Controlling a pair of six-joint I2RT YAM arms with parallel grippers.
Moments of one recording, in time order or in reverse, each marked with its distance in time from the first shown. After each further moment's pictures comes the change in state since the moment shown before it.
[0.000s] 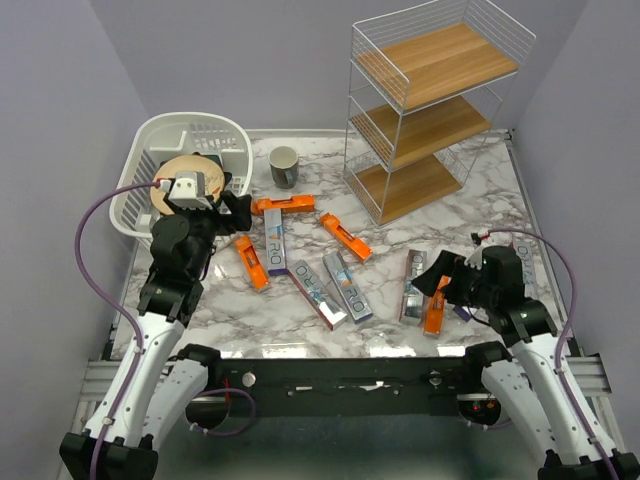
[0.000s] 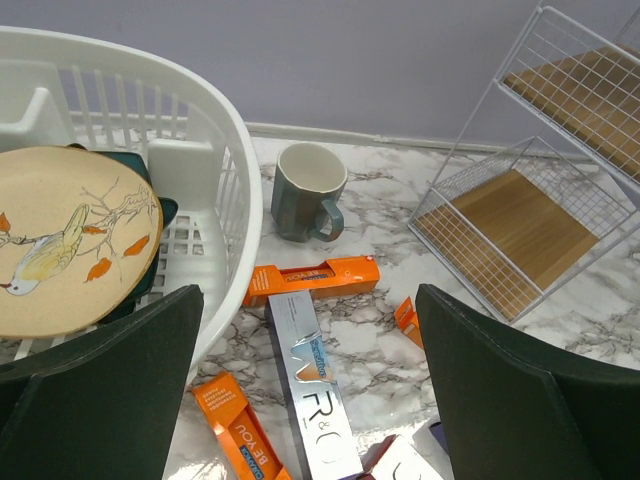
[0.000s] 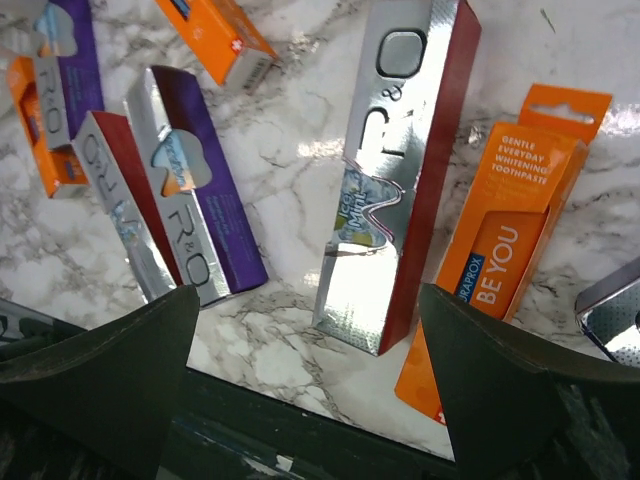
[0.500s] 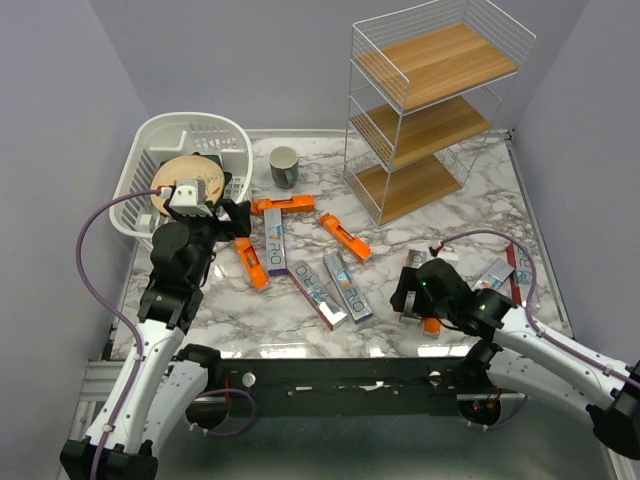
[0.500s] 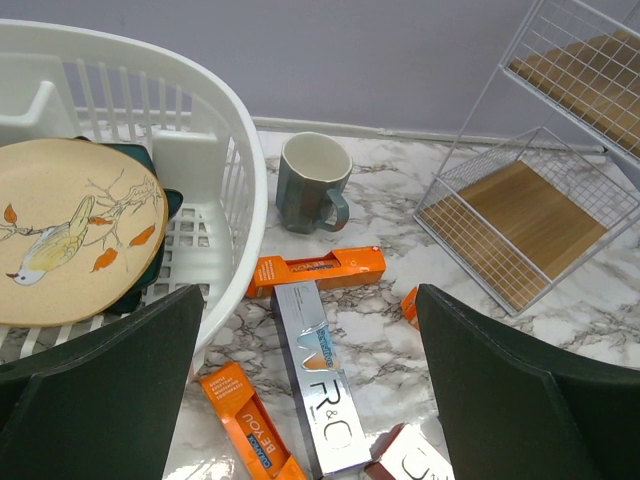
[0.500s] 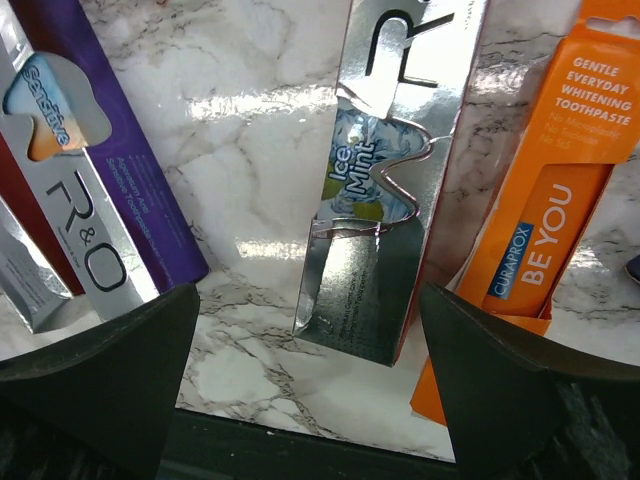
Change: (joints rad) left arm 0.000 -0.052 -0.049 -0.002 -0.004 0.019; right arm 0.597 0.241 -0.060 0.075 0.569 0.292
